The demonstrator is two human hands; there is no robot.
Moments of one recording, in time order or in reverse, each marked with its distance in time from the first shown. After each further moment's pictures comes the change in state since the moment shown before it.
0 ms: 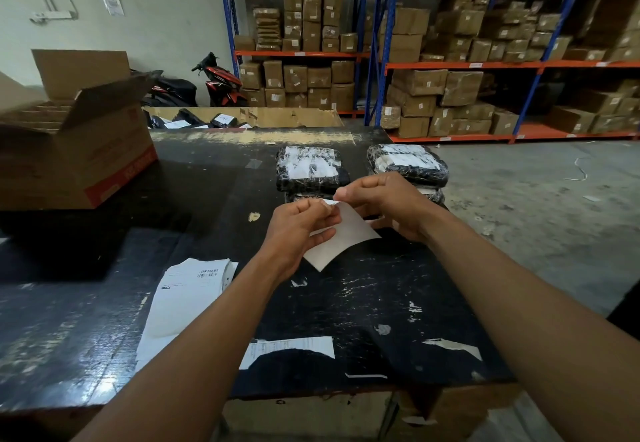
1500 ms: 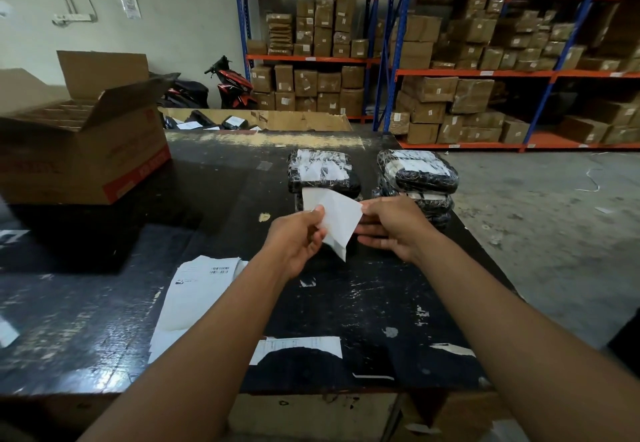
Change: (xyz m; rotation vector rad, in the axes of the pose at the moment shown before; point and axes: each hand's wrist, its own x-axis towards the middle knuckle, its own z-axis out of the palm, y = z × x) left_hand 0.006 0.002 -0.011 -0.201 0.240 -0.301; right_hand 0.005 0.017 0.025 0.250 0.263 0.252
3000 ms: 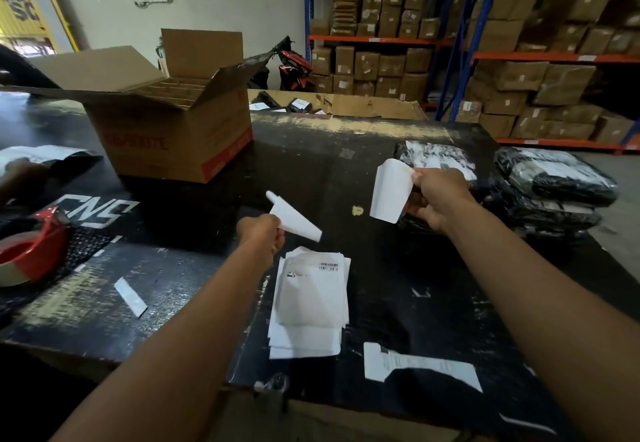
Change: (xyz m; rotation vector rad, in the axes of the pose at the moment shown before) left_hand 0.069 0.065 -0.227 0.038 0.561 0.109; right_hand 0.051 -0.037 0.156 0.141 0.153 0.006
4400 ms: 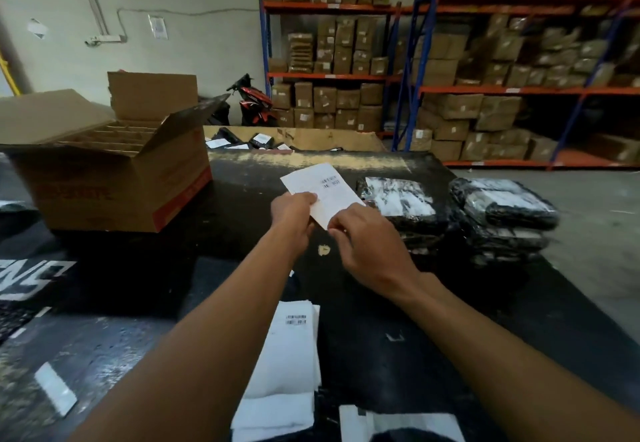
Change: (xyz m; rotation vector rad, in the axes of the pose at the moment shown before) left_hand -0.037 0.060 0.125 -0.018 -0.392 0.045; right_hand -0.008 0.031 0.009 -0.998 -0.078 -1.203
